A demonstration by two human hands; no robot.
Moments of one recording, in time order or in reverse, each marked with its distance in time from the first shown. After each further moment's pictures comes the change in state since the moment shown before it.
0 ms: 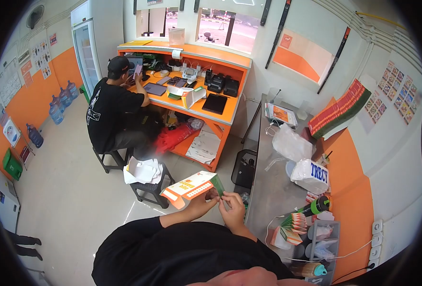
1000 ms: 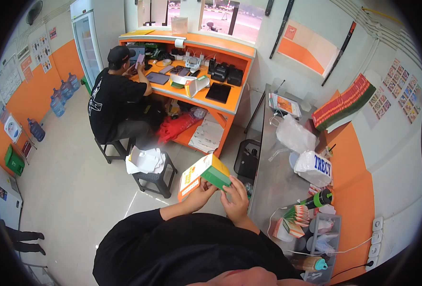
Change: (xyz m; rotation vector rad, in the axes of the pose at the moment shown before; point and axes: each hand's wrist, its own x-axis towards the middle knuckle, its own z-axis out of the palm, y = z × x) left_hand -0.008 0.003 0.000 -0.436 0.092 0.013; right_hand 0.011 -0.024 -0.001 -0.158 0.067 -0.281
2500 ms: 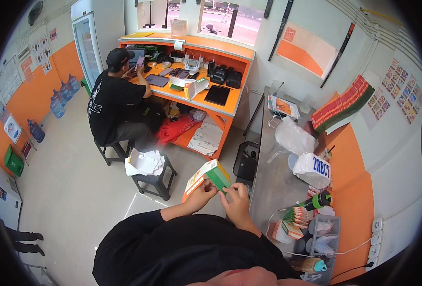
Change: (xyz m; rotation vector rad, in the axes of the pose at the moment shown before) left_hand 0.008 -0.016 -0.006 0.154 -0.026 -0.075; right_hand 0.008 -0.006 -0.017 -0.198 -0.121 0.062
